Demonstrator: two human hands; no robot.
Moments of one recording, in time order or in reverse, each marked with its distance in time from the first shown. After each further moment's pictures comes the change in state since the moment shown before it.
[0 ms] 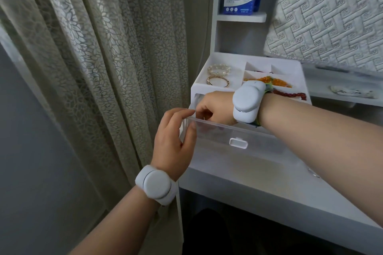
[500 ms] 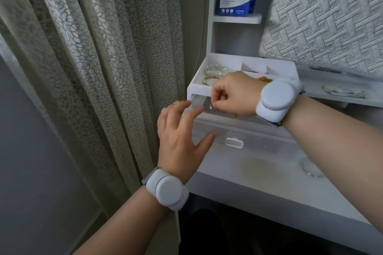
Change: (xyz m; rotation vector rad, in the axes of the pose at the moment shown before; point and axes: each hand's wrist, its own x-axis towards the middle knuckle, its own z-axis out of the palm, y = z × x) left_hand -0.003 0.016 0.013 0.209 0.053 0.122; right_hand -0.038 0.013 -0.018 0.087 0.340 0.121
